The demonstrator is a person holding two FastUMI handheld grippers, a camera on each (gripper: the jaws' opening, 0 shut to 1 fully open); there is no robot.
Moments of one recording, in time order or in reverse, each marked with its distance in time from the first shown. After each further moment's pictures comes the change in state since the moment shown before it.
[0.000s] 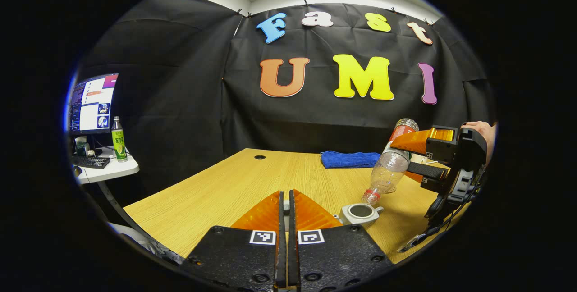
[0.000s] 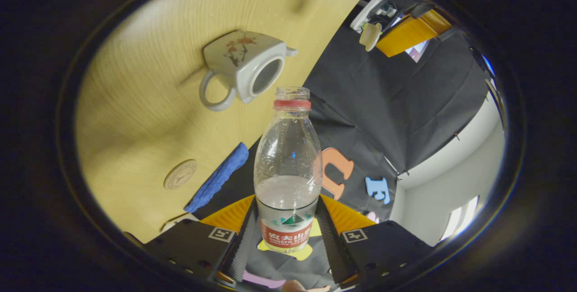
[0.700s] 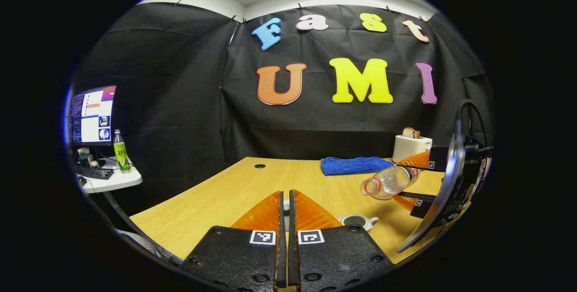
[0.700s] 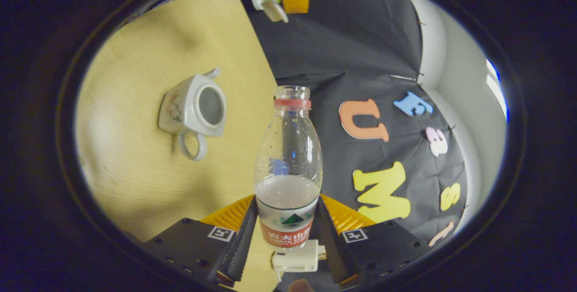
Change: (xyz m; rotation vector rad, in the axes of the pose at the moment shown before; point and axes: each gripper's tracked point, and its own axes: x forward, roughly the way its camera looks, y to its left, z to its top) left arm 0.004 -0.021 0.029 0.050 -0.035 0.014; right arm -0.013 0.038 0.003 0.858 0.074 0.221
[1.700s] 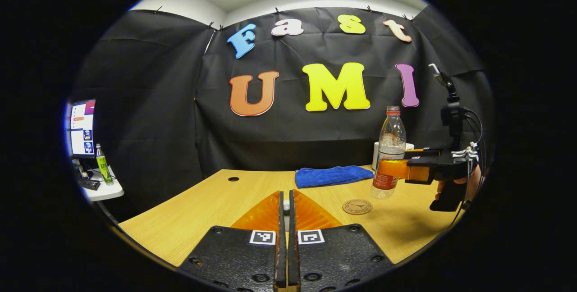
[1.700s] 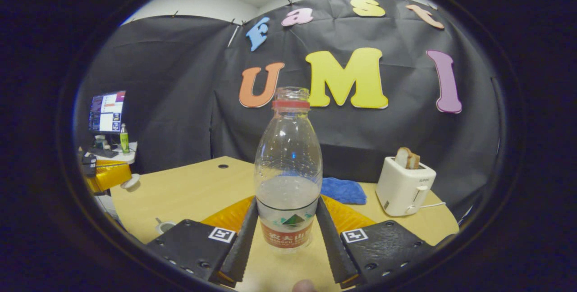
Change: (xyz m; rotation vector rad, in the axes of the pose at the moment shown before) left arm 0.022 -0.070 0.030 0.026 -0.047 -0.103; right arm 0.026 -0.075 -0.072 1.316 -0.009 0.070
